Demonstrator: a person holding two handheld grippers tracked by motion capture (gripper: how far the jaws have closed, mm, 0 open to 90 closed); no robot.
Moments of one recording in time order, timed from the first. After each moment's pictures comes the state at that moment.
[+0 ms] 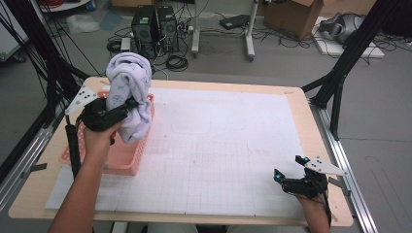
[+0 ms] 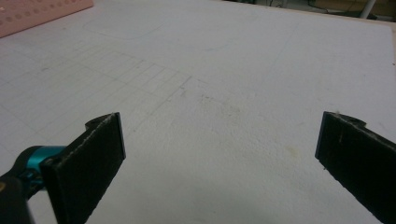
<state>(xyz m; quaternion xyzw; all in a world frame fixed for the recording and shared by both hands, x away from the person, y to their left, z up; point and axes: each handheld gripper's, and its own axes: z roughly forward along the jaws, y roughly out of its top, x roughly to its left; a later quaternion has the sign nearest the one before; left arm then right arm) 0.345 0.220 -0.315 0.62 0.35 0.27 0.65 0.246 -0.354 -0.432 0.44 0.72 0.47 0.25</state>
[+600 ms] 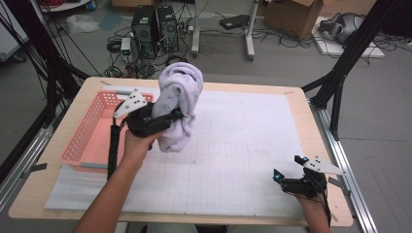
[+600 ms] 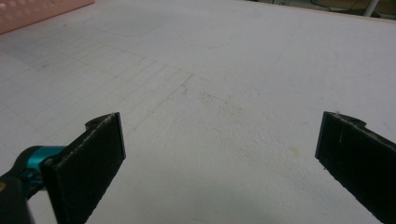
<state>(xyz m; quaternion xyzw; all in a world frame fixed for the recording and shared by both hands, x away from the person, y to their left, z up) 0.341 0.113 -0.322 0.67 0.28 0.18 0.66 0.247 -0.353 -0.433 0.44 0.73 0.47 0.24</state>
